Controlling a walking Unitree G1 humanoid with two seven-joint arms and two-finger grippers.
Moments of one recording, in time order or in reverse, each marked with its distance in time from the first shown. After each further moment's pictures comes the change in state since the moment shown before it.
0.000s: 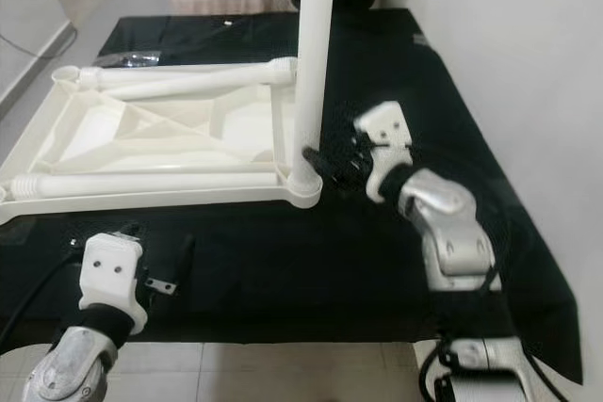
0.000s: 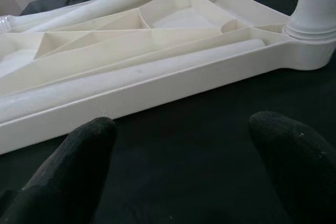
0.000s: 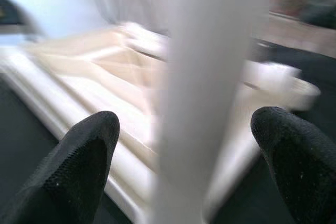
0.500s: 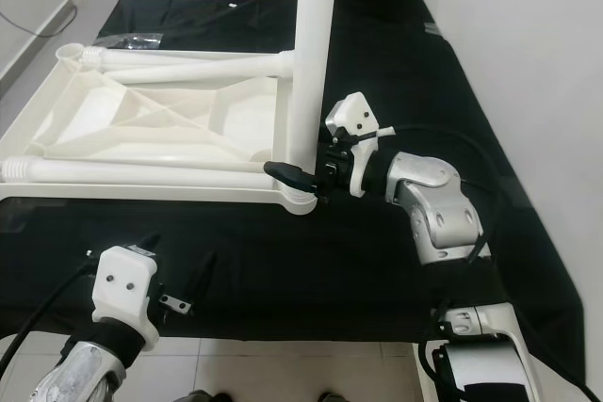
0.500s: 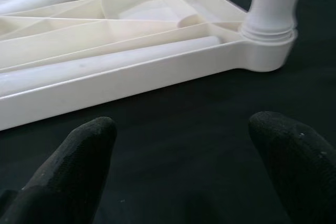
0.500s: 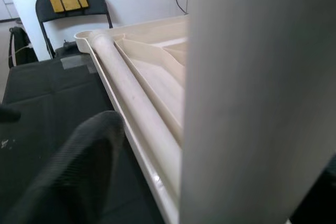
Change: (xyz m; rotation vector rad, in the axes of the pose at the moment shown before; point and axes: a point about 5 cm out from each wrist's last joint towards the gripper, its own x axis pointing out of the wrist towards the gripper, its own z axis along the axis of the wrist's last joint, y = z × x) left arm -0.008 -0.016 0.001 -0.036 0.007 -0.107; right arm 0.024 0.013 -0.002 0.035 0.010 0.274
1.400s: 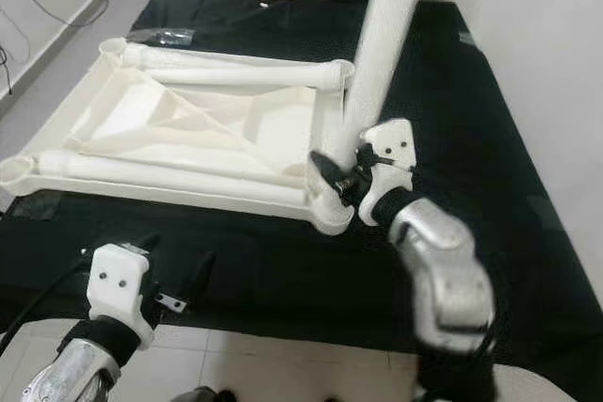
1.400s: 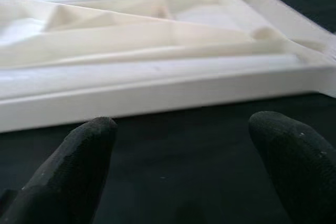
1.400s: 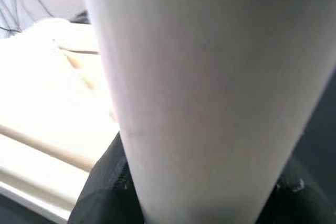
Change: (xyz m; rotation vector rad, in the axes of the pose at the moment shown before) left arm 0.002 0.008 -0.002 -0.047 0.002 -0.034; right arm -0.058 0.082 -0.021 0.224 0.113 -0.916
